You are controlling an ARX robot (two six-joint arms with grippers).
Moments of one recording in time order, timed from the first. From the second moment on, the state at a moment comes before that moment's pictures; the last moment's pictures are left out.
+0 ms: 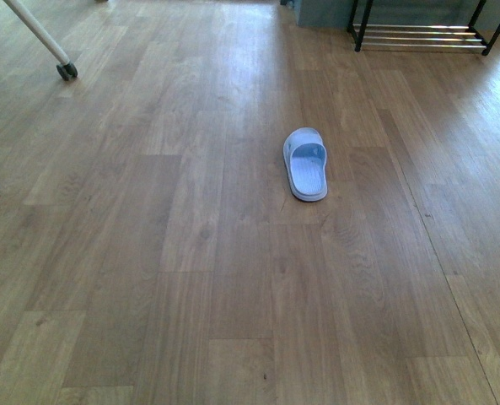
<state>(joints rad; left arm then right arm) 0.00 0.02 0.01 0.00 0.00 -0.01 -0.64 0.55 0.09 0.27 -0.50 -0.36</state>
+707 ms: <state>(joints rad) 0.00 0.02 0.01 0.00 0.00 -0.01 -0.64 0.55 0.09 0.27 -0.50 -0.36</state>
